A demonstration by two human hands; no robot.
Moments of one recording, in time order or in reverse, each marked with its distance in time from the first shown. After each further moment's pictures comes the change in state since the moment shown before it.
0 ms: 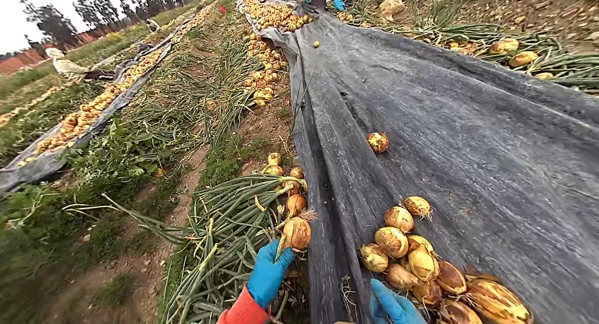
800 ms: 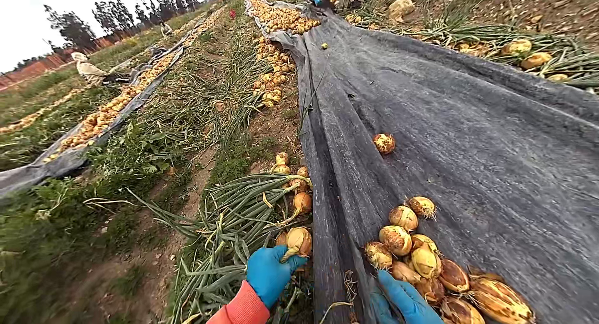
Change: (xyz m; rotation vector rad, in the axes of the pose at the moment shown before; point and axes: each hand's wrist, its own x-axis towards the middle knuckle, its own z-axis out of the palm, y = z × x) left_hand -0.027 0.051 -0.013 0.778 -0.122 -0.118; right_hand -0.009 -0.034 -0.003 -0.036 -0.294 -0.136
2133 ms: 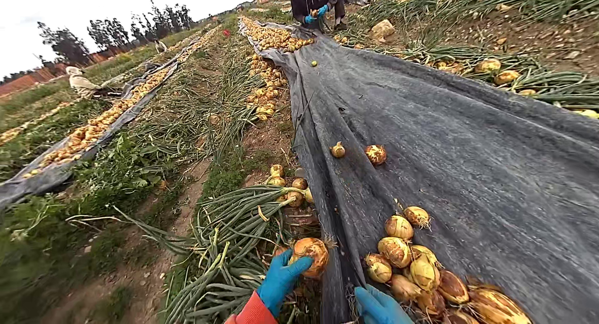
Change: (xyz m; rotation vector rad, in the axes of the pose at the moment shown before) left_hand 0.042 -0.018 0.039 -0.922 -0.167 -0.071; right_hand 0.022 0.018 0.013 -0.128 0.179 0.147
